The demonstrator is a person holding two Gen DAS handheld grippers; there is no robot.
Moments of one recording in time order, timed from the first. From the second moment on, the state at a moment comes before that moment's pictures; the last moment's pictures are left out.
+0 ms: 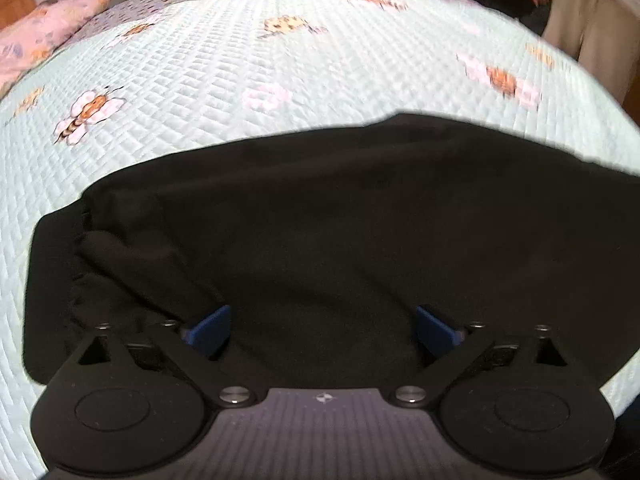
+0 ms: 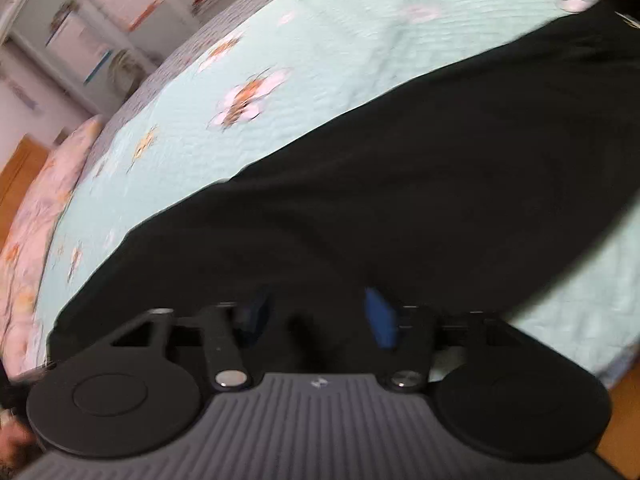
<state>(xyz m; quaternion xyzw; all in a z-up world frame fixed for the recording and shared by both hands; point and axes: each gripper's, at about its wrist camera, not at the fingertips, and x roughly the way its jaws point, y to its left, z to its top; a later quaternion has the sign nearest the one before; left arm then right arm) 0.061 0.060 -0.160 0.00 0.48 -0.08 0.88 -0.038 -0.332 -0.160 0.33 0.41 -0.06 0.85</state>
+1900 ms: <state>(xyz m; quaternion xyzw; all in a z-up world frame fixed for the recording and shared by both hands) -0.002 0.026 -0.164 0.06 0.45 -0.06 0.89 -0.118 -0.264 -0.143 0.39 0.32 0.12 0.86</state>
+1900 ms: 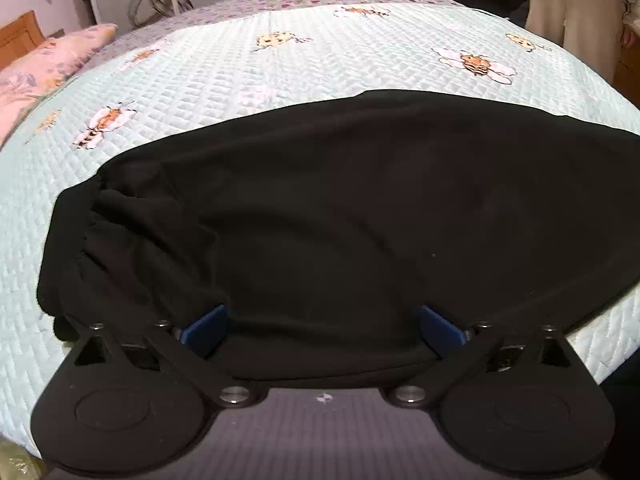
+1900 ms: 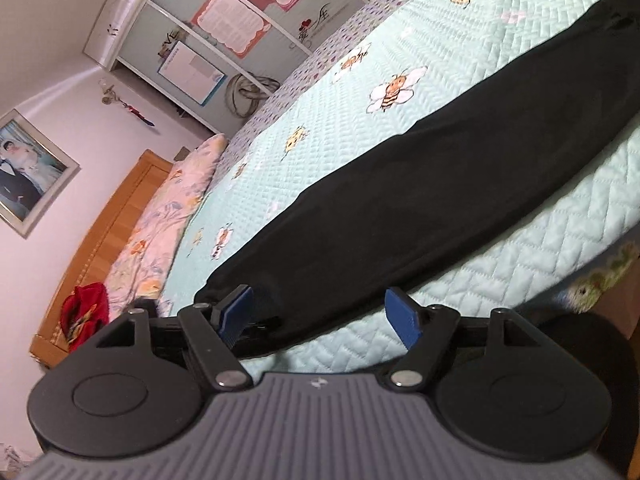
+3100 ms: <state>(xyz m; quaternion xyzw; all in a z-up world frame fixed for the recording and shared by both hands) 0.120 0.124 -0.140 -0.19 0.44 -0.16 0.86 -0.111 -0.250 -0.166 0.35 0.38 0.12 0.85</state>
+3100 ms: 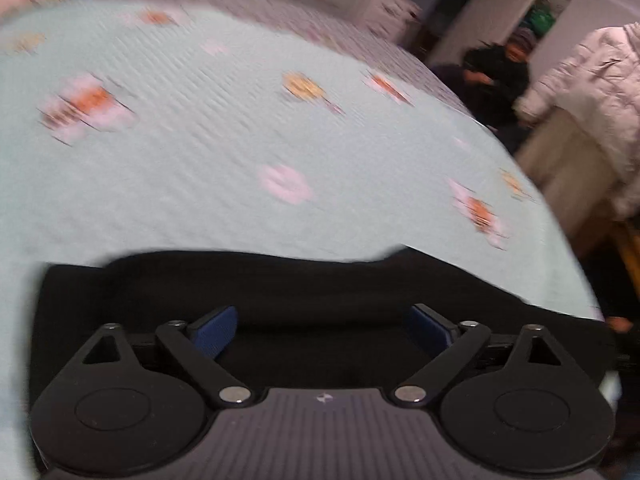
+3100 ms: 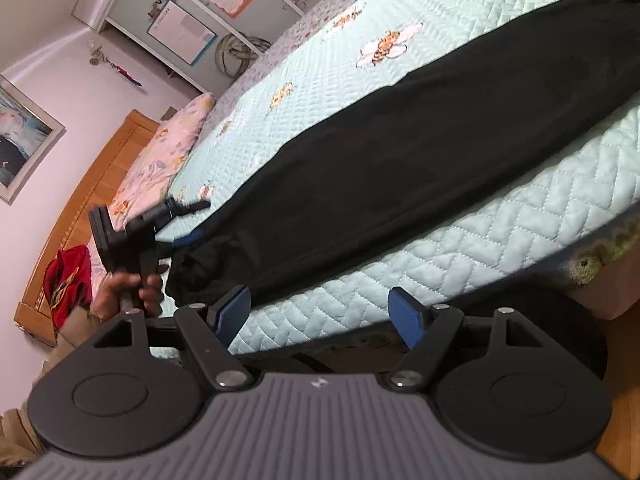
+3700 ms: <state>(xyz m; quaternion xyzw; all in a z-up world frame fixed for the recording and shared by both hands) 0.153 0.095 -0.161 -0.21 0.46 -0.13 0.86 -0.103 -0.254 -0.178 0.37 0.39 0.13 0.83</state>
